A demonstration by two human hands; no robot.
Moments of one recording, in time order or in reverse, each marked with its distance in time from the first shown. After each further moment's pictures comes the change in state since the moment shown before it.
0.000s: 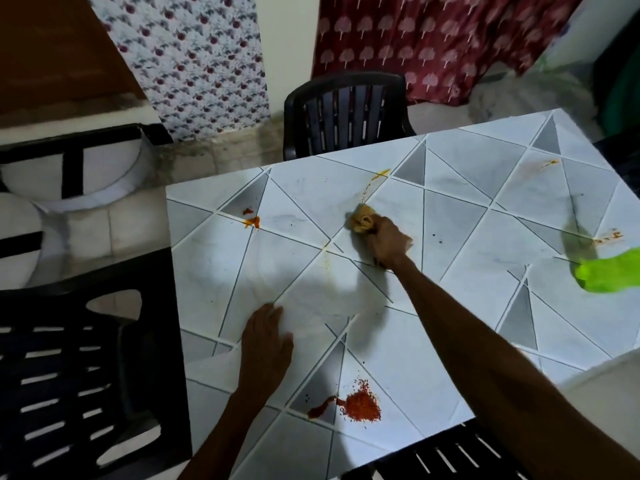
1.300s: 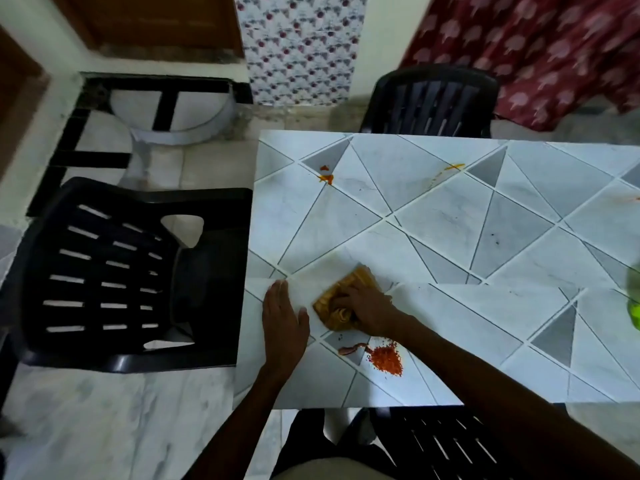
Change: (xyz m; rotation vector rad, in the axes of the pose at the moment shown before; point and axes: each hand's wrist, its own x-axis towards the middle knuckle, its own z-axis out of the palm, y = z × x) left_hand -0.096 0.009 -0.014 -0.219 0.264 -0.461; right_hand -0.182 -0.014 0.099 -0.537 -0.603 -0.919
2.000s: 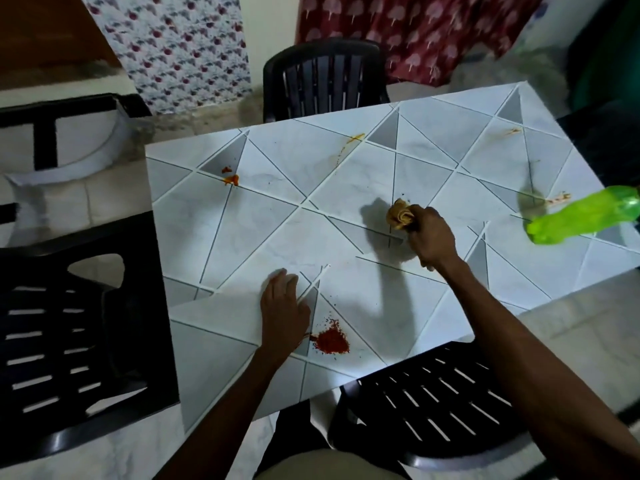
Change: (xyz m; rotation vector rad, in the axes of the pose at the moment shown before) left_hand 0.010 0.068 0.073 0.215 -0.304 0.423; right_hand -0.157 0.130 -0.084 0.265 0.650 0.927
